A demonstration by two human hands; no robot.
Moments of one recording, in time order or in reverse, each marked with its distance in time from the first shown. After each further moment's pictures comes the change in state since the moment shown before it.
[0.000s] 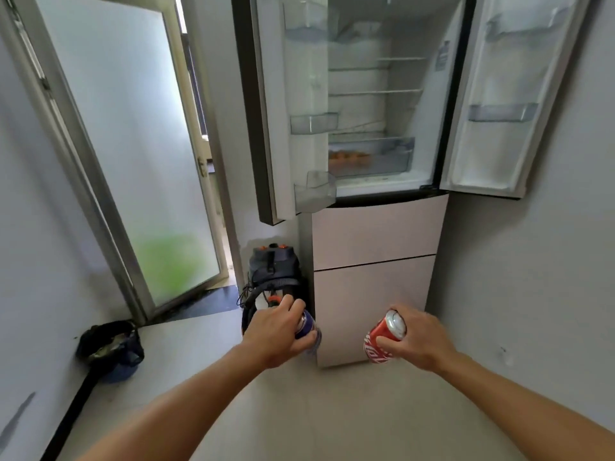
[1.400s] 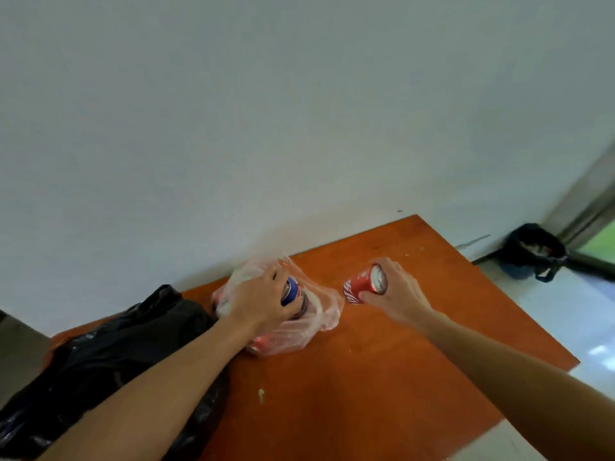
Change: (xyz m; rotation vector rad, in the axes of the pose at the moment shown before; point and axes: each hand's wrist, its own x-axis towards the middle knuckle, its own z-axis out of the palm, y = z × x) left_hand -1.011 -0.115 -0.271 0.166 -0.104 -1.549; right_hand -0.520 -0.816 0.331 0.294 -0.809 -1.095
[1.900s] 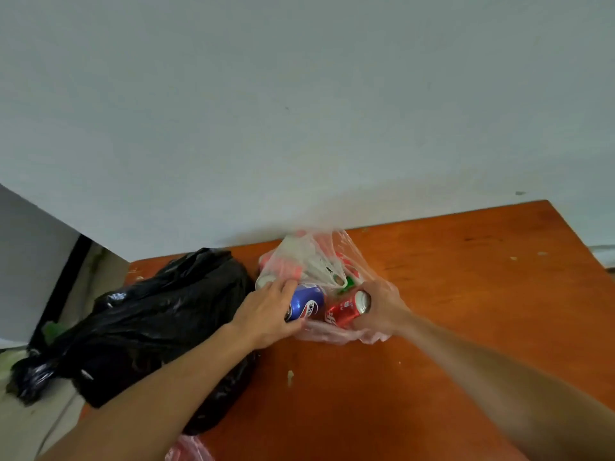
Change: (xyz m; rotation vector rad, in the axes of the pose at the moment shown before) left_hand -0.013 -0.058 0.064 0.054 -0.253 -0.213; right_hand 0.093 0.004 0.151 0.070 -0.616 -0.122
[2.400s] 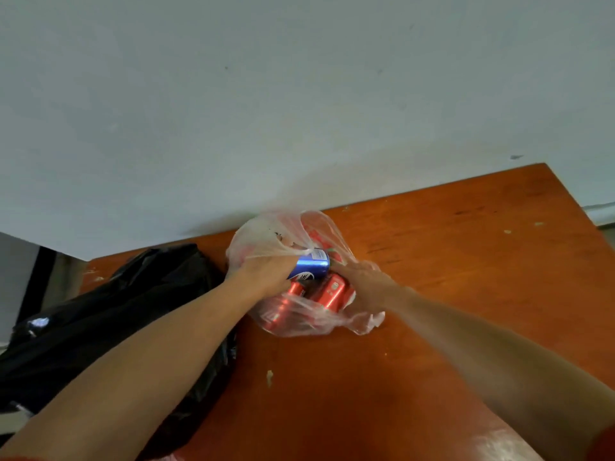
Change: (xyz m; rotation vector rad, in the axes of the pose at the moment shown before) left_hand 0.112 0.008 0.015 0.000 -0.287 -0.070; right_hand 0.047 0.028 -0.011 -0.353 -0.214 -0.165
